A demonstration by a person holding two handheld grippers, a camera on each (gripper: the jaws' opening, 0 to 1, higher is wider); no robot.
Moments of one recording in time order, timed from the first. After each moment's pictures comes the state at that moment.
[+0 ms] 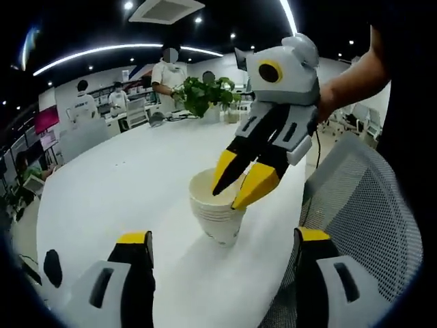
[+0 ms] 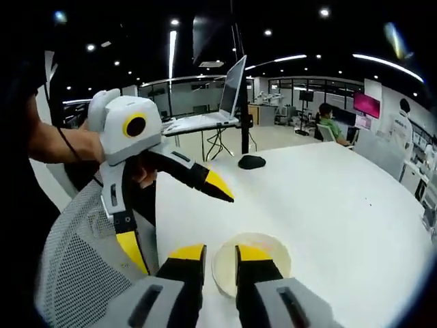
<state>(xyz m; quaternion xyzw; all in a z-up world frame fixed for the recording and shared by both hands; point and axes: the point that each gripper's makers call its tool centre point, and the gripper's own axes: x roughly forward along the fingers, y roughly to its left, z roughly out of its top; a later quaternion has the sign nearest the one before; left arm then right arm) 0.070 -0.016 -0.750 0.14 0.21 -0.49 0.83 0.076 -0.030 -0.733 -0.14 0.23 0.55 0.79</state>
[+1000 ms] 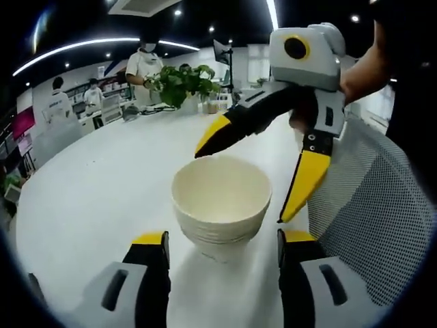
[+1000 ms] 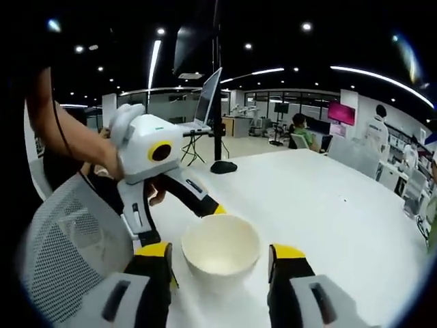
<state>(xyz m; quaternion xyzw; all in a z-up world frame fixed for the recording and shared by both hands) 0.098 -0.058 -0.791 0.15 0.23 -0.56 0.79 0.096 -0.057 -0.756 -0.13 0.20 0.48 0.84</state>
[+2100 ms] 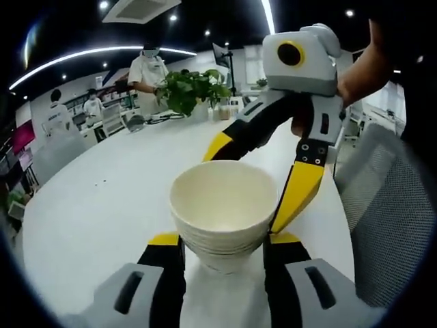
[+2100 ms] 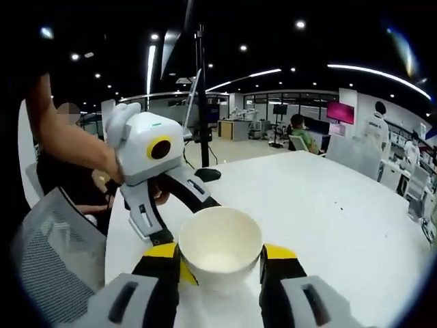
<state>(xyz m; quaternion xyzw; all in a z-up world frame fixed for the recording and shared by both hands) 0.186 -0.067 -0.776 0.17 0.20 -0.55 0.79 0.182 -0.061 -0.746 -0.11 0.20 0.49 0.84</state>
